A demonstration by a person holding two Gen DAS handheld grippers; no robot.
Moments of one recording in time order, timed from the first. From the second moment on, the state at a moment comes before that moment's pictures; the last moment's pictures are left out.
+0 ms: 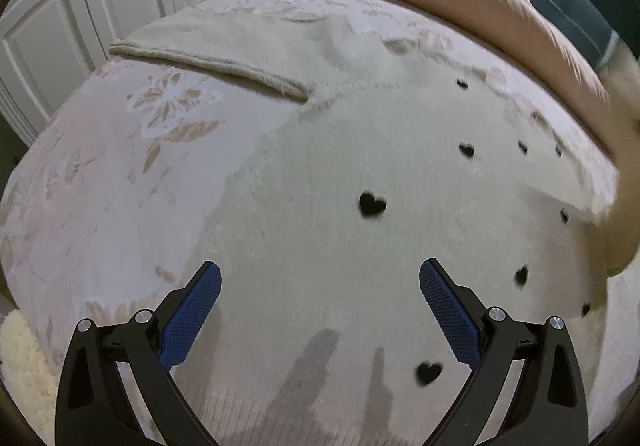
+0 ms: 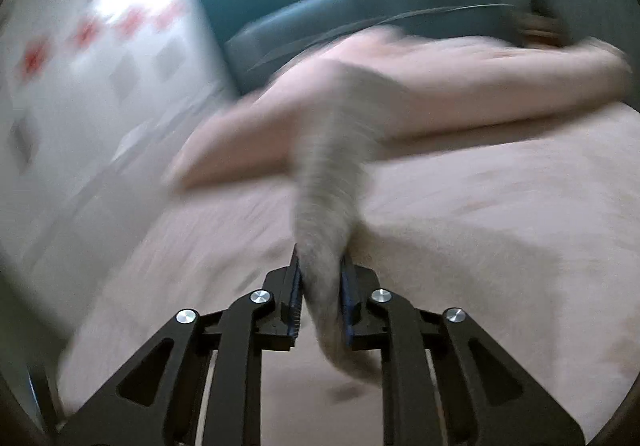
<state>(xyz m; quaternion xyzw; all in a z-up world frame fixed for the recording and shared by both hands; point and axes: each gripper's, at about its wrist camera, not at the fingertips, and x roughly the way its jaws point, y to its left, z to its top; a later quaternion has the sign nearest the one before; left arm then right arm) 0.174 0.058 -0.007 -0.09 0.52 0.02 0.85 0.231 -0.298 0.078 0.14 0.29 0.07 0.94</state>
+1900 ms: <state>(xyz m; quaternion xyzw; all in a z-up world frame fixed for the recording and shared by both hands) 0.316 0.001 -0.055 -0.35 0.51 -0.11 0.78 0.149 -0.416 -0.063 0.34 0.35 -0.15 0.86</state>
